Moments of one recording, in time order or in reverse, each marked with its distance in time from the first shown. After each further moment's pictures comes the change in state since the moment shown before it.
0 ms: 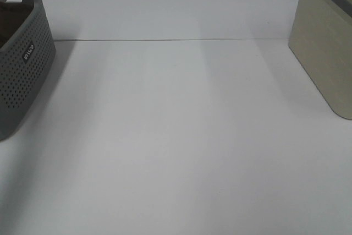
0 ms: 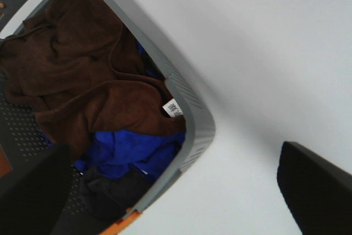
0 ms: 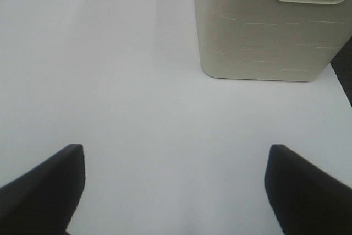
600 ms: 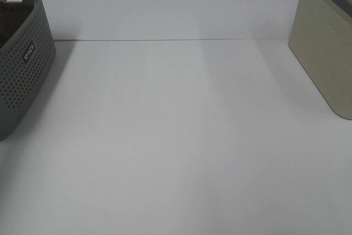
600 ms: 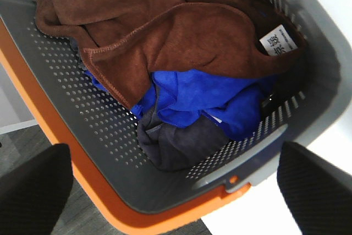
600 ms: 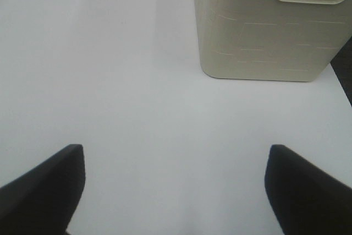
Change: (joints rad) left arm 0.254 0.324 -0.160 0.075 0.000 0.204; right arm 0.000 0.000 0.000 0.000 0.000 0.000
